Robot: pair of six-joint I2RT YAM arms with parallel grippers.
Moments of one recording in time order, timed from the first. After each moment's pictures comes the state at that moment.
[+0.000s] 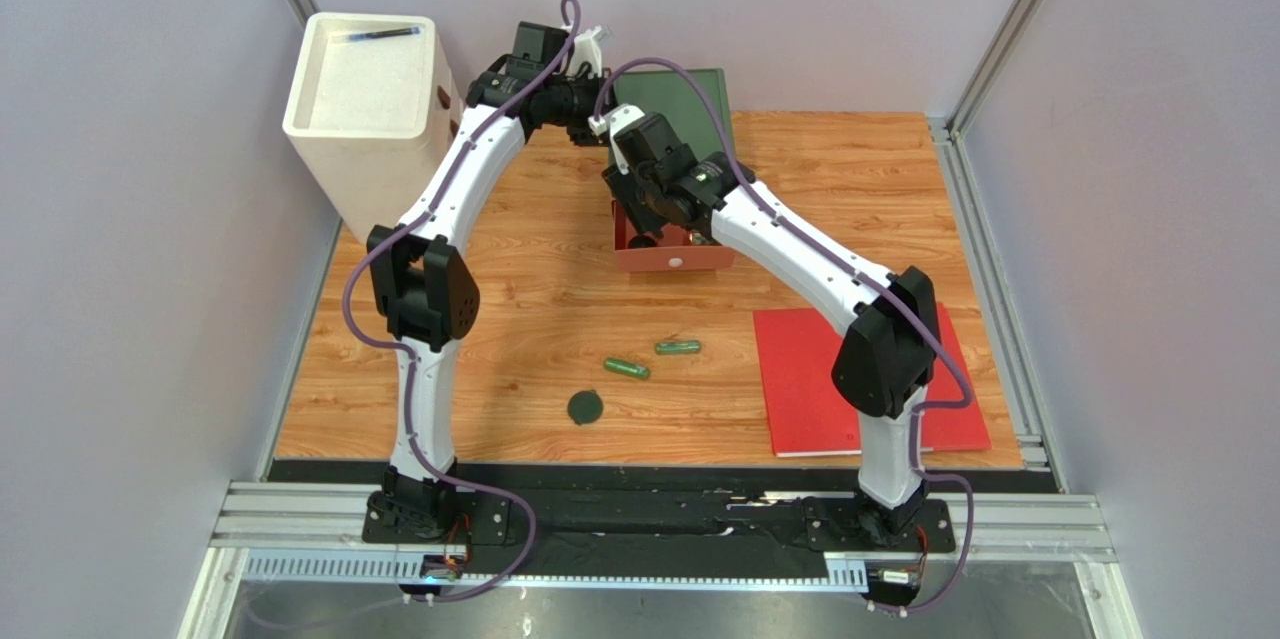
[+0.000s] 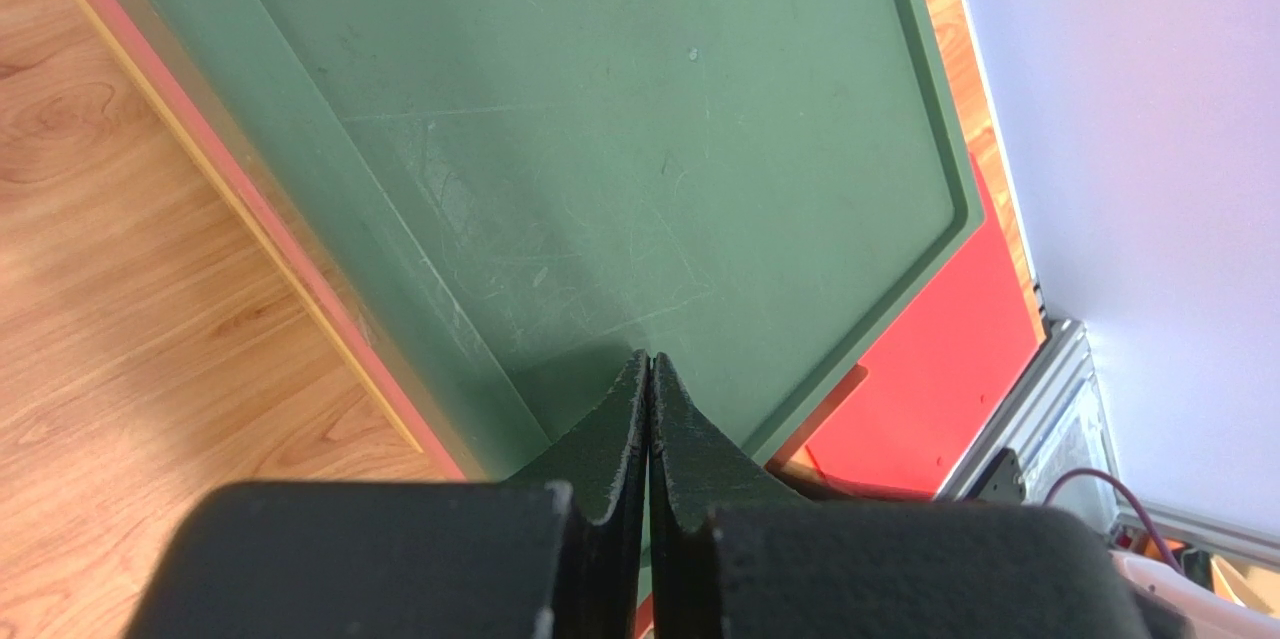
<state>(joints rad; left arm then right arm) -0.32 2.19 2.27 -0.79 0.58 -0.31 0.75 1.94 1.90 -0.73 0.26 0.00</state>
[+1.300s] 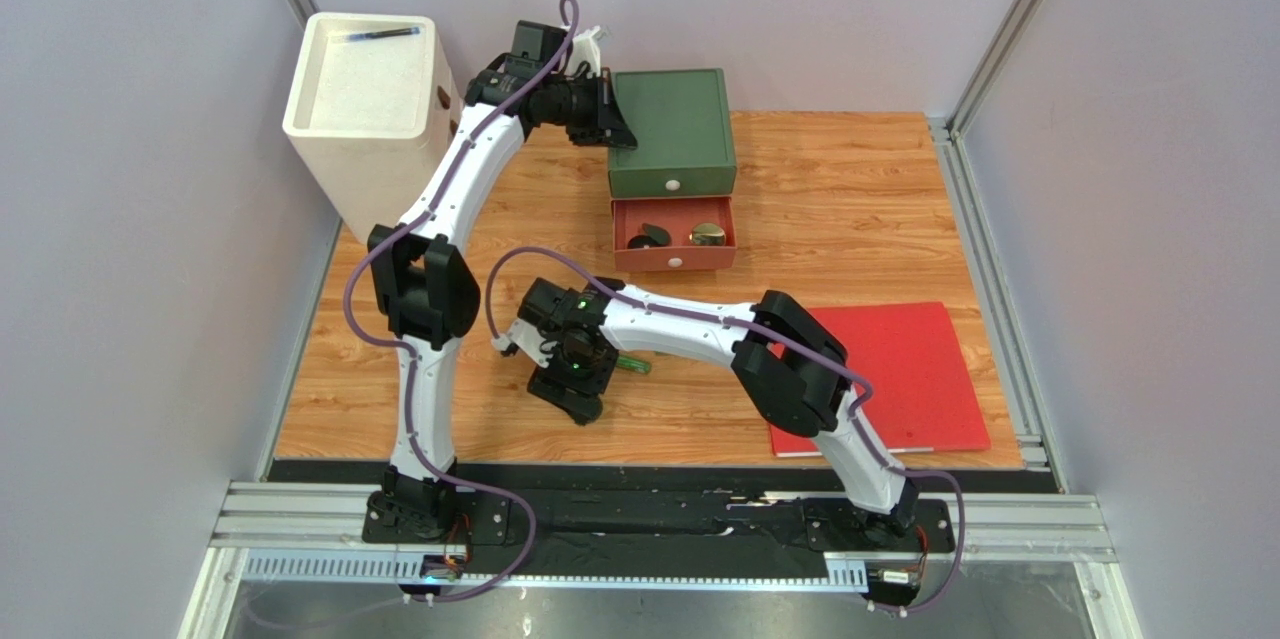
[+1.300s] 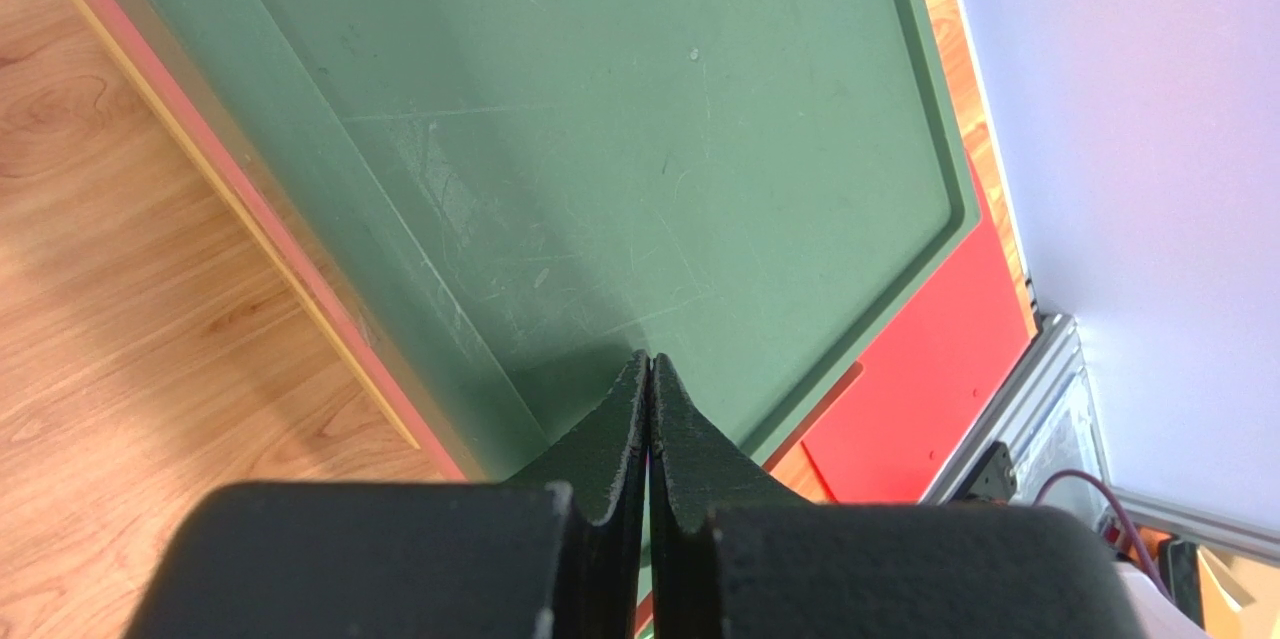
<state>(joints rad) -0.31 2.21 2.29 -0.81 0.59 -0.31 1.10 2.19 1.74 -0.87 -0.21 -0.13</state>
